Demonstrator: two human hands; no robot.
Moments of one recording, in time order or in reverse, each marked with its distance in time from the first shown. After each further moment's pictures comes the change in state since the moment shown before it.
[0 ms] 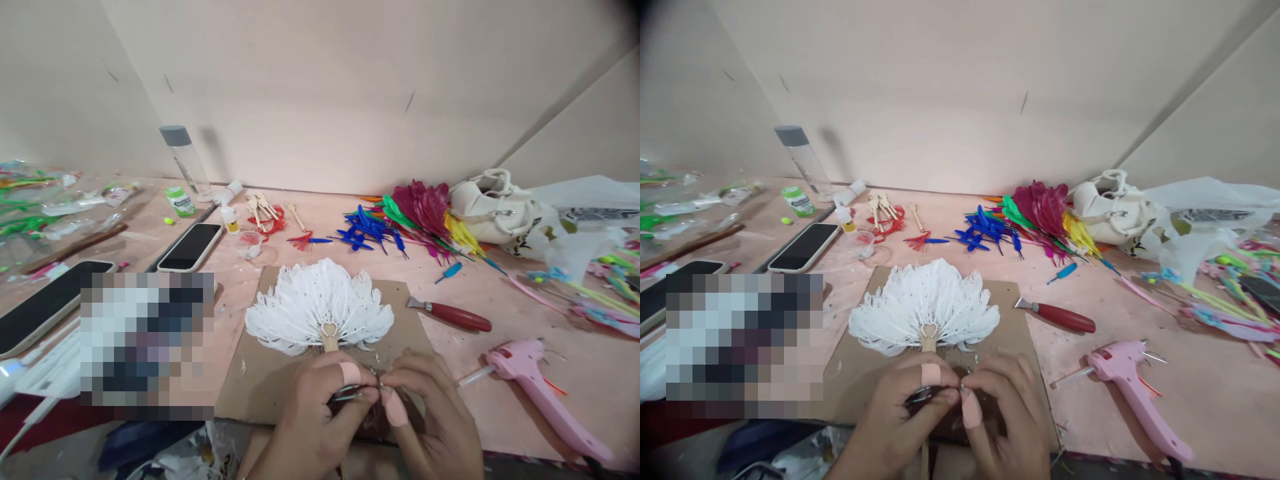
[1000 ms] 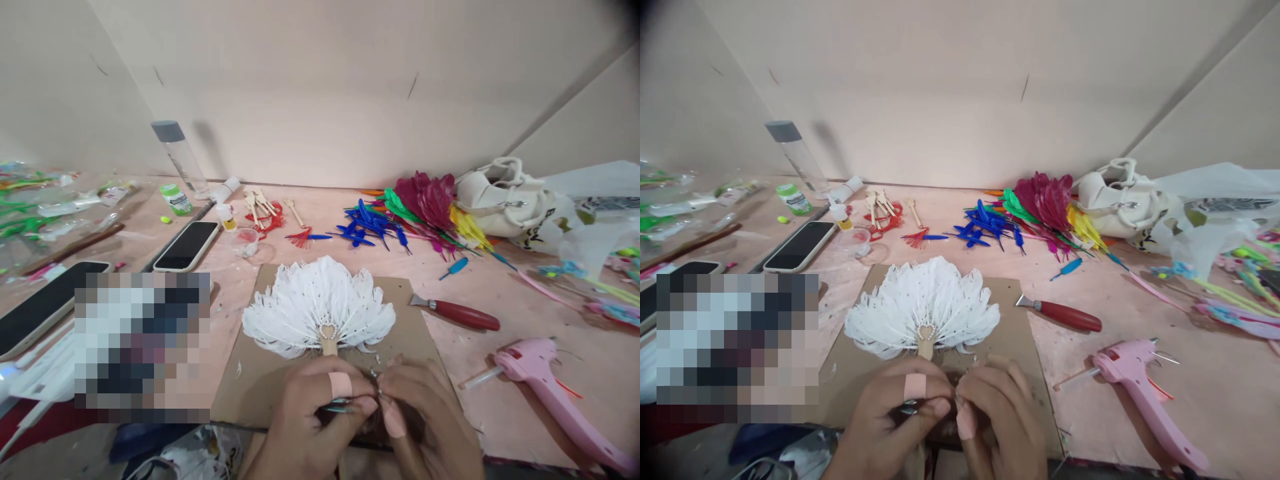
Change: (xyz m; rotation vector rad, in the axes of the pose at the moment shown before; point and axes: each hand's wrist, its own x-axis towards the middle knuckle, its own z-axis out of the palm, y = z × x) left_hand 0.002 0.004 -0.006 -0.057 0.010 0.064; right_hand 0.003 -0.004 0.002 -0.043 0.016 -0.021
